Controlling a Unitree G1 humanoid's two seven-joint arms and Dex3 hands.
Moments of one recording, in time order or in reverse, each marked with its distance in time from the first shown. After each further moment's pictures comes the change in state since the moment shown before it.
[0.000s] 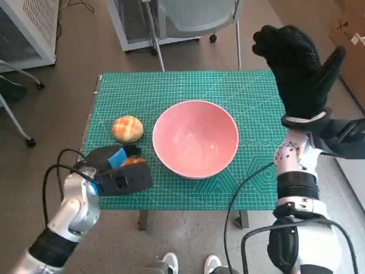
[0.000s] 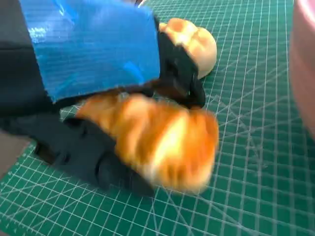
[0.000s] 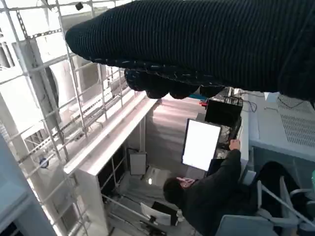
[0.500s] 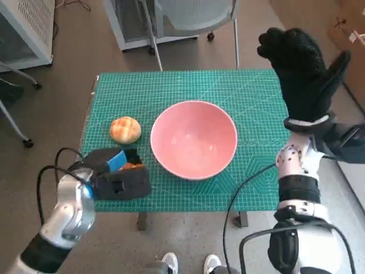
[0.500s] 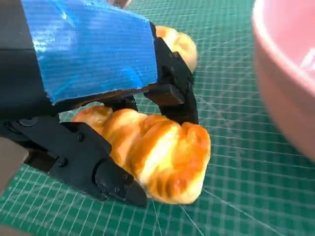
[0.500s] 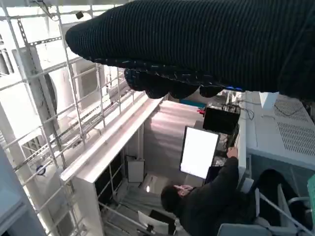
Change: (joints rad) left arm 0.073 0.043 0.094 -0.256 -0.012 0.022 -0.166; right arm 0.023 0.002 0.004 -0.044 0.000 0.016 -0.022
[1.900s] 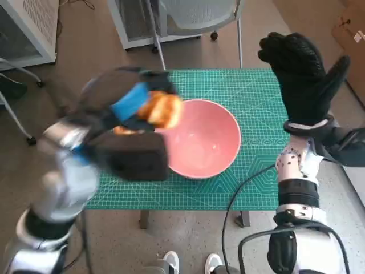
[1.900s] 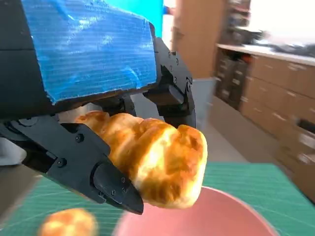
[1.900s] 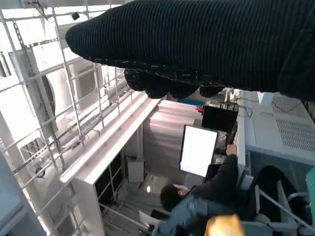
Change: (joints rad) left arm -0.524 -0.191 -0.017 0.014 0.044 -0.122 -0.001; right arm 0.063 0.013 0.012 -0.072 -0.001 0.010 -0.035
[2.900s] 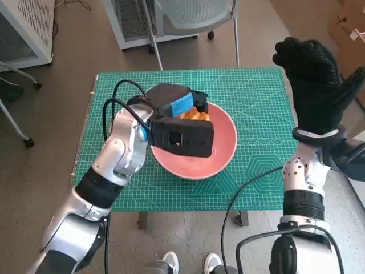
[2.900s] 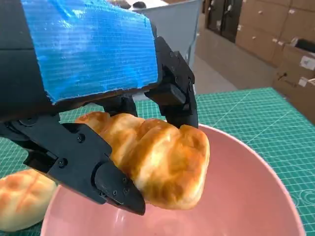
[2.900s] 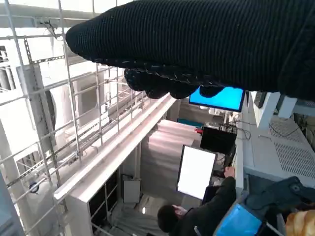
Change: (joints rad) left arm -0.115 -0.166 -0.102 0.572 -0.023 -0.160 0.073; right arm 0.088 -0.011 0.037 -0.161 -0.004 0.012 -0.101
